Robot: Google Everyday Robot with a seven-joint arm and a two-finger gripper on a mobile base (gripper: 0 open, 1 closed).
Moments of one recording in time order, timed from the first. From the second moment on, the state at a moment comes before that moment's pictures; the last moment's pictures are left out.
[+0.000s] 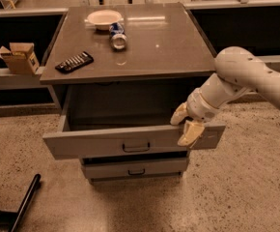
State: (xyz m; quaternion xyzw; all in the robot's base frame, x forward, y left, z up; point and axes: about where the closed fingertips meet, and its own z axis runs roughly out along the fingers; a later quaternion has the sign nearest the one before) arm 0.553 -0.131 0.696 -0.72 0.64 0.17 0.18
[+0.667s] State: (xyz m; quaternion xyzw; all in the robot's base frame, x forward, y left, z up) arm 0.539 -0.132 0.747 -0.74 0.61 0.17 0.23
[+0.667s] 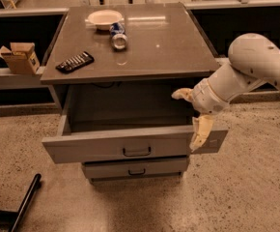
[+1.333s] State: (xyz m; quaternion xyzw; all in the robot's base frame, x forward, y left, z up) arm 0.598 -0.096 0.744 -0.72 0.64 0.17 0.23
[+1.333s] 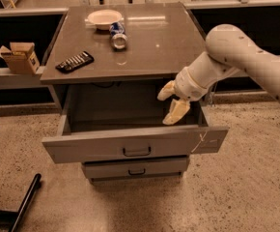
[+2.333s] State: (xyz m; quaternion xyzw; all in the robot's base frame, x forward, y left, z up) arm 0.604 -0.042 0.671 -0.70 0.66 0.19 0.19
